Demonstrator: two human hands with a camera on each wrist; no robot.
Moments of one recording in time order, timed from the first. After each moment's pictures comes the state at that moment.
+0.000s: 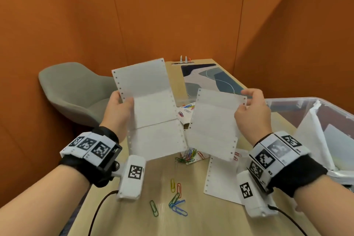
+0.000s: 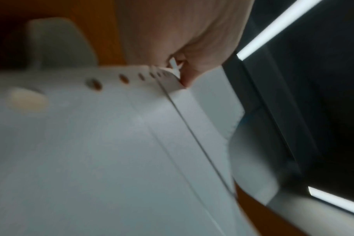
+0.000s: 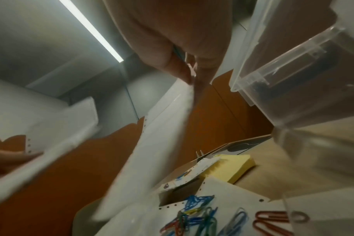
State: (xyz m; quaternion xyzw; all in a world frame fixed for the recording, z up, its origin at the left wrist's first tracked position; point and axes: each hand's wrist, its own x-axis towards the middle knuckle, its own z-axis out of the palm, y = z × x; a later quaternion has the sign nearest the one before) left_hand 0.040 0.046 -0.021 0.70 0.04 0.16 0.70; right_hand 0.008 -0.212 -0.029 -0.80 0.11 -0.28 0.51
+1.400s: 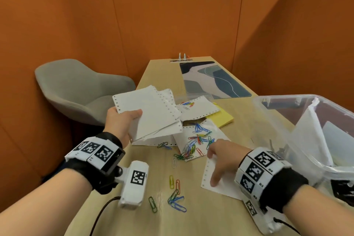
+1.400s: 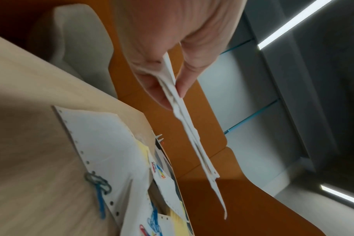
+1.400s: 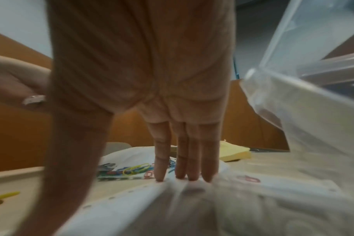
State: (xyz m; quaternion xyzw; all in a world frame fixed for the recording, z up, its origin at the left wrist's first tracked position) left_hand 0.036 0.046 -0.042 0.65 0.12 0.10 0.74; right_hand -0.012 -0.190 -0.068 -0.97 -0.05 0.22 0.10
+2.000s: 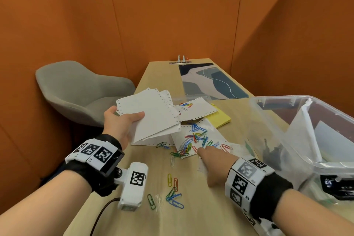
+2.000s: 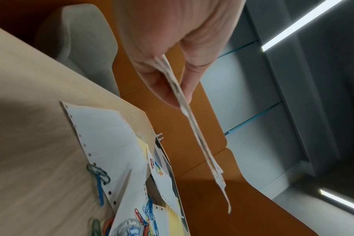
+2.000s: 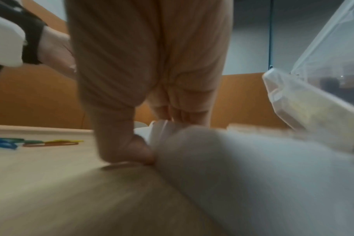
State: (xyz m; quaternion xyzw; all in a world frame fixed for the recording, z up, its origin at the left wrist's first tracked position) left_hand 0.039 0.055 -0.052 0.62 0.14 0.09 0.76; right_hand -0.021 -0.172 -0.091 -0.98 -0.11 0.15 0.01
